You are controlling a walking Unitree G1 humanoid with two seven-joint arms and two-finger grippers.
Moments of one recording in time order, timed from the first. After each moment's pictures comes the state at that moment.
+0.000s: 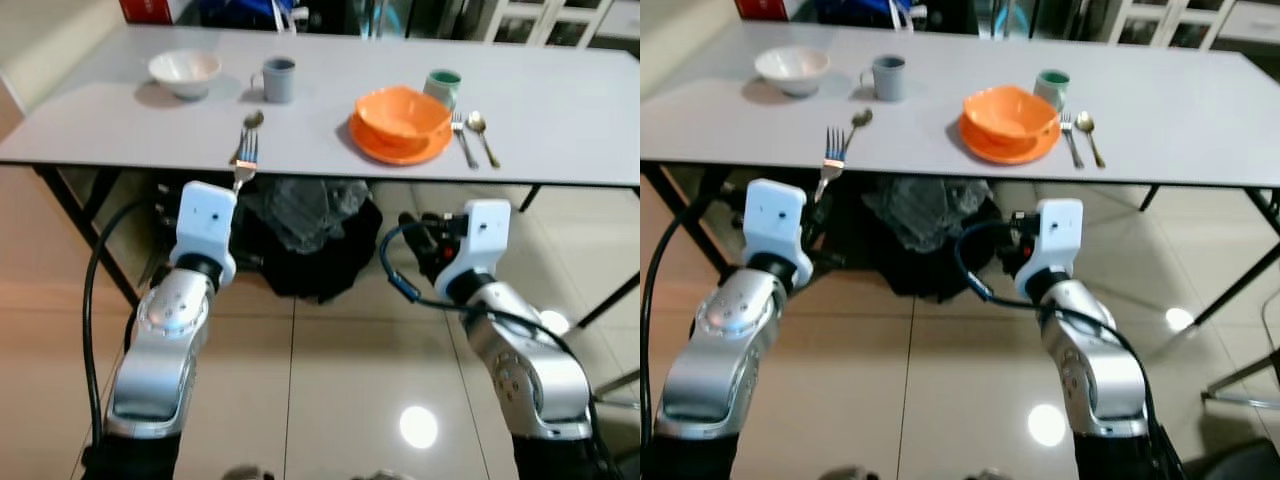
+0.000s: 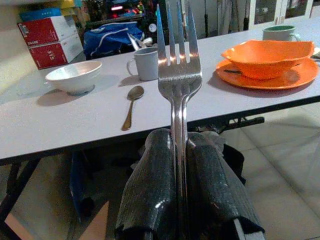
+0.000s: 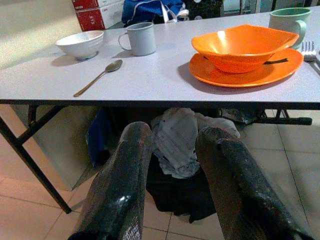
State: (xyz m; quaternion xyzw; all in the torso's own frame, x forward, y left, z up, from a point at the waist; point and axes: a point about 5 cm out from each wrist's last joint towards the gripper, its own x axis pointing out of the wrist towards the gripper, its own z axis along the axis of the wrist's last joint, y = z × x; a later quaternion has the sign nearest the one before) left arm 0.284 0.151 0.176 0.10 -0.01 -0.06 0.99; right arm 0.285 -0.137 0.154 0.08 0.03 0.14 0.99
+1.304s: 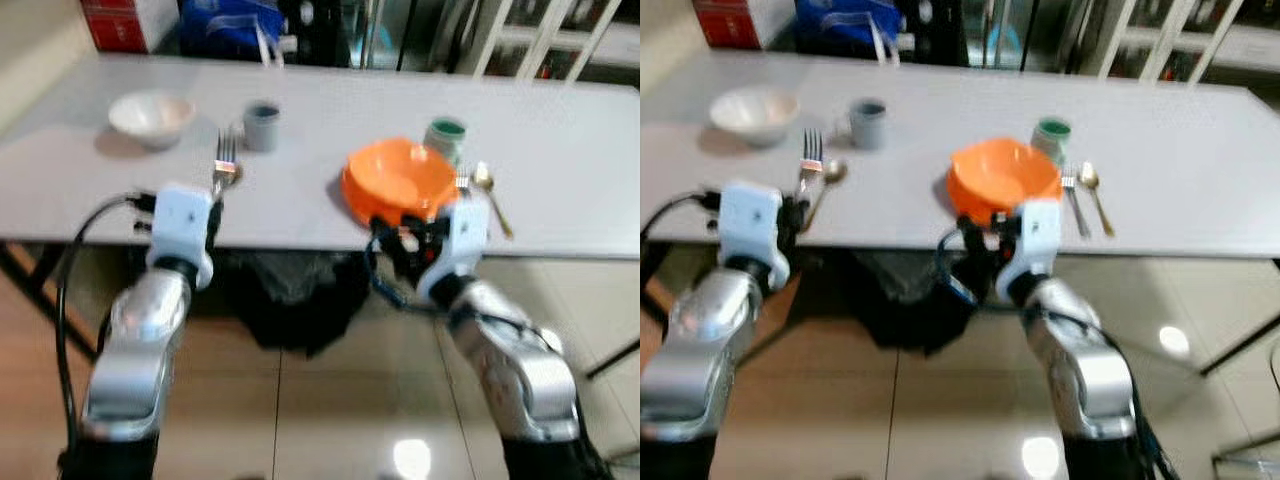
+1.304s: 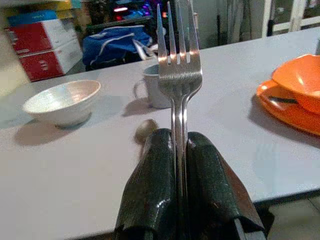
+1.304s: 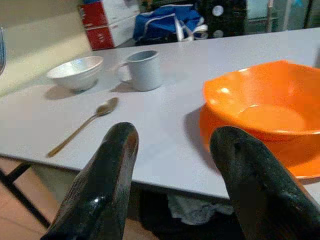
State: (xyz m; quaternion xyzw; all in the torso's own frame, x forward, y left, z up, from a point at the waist) left arm 0.283 0.169 0.174 0.11 0.00 -0.05 0.99; right arm 0.282 -0.118 0.157 0.10 0.03 0.20 0.97
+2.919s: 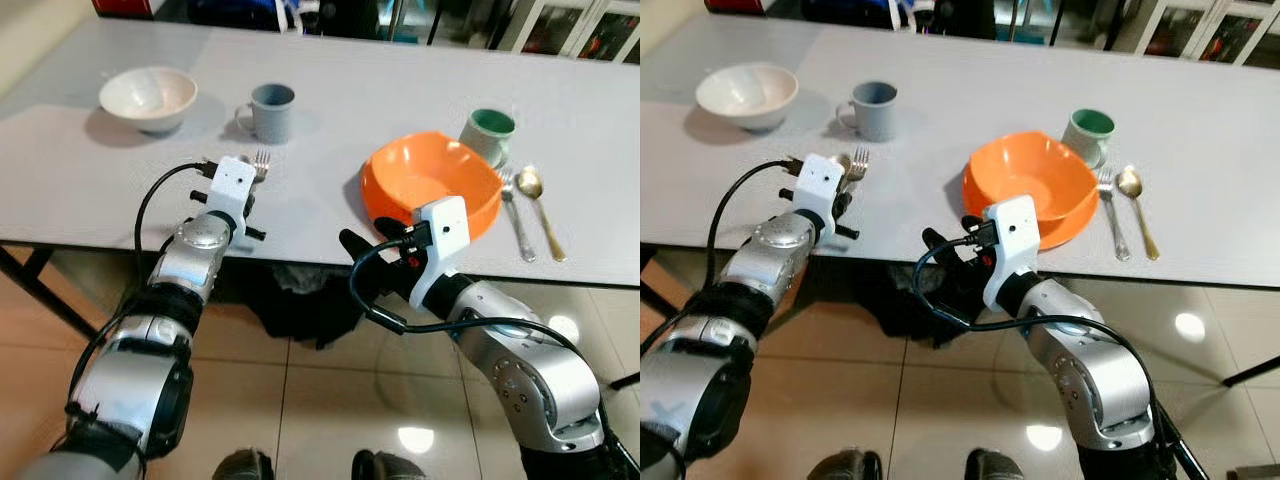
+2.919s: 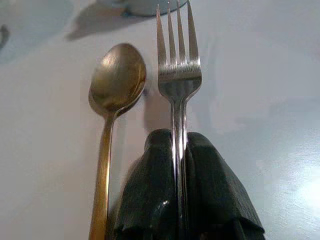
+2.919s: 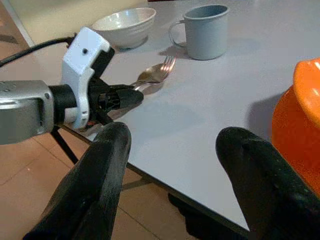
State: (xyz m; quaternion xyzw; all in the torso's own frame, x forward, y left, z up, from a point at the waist) left arm 0.392 0.165 0.142 0.15 0.14 -0.07 0.98; right arm 0.263 -0.099 0.178 0.06 0.04 0.31 0.95
